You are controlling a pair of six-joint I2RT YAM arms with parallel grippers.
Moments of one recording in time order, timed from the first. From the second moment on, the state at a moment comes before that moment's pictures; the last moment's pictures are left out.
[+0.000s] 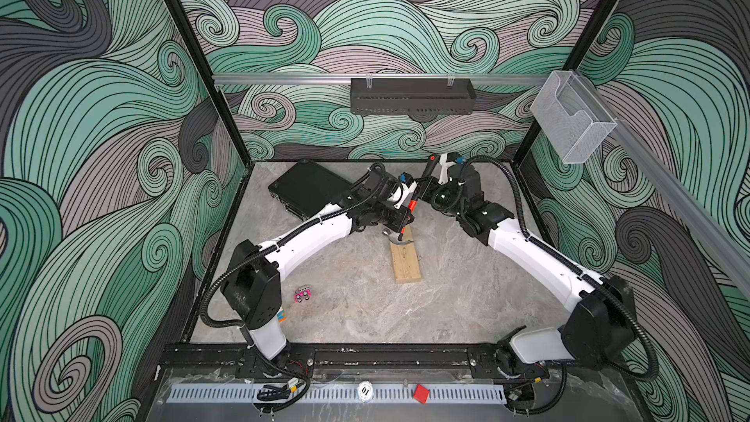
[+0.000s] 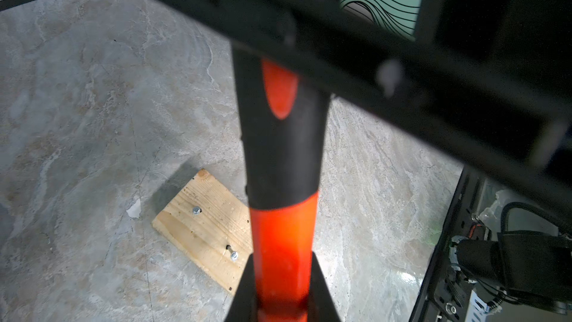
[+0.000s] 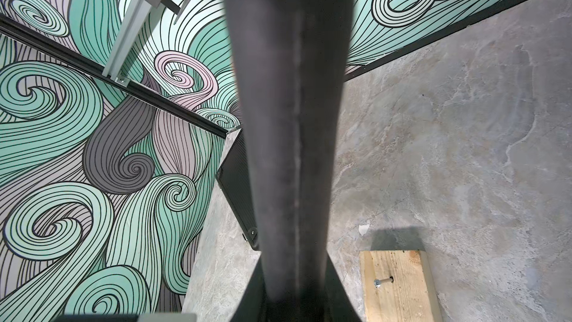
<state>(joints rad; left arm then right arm) -0.73 1.70 1.47 -0.53 0.28 -0.15 0.51 1.43 1.18 -0.15 -0.04 0.75</state>
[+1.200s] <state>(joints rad) -0.74 1.70 1.47 -0.60 0.24 -0.12 0.49 1.45 1.20 -0.13 -0.05 0.77</state>
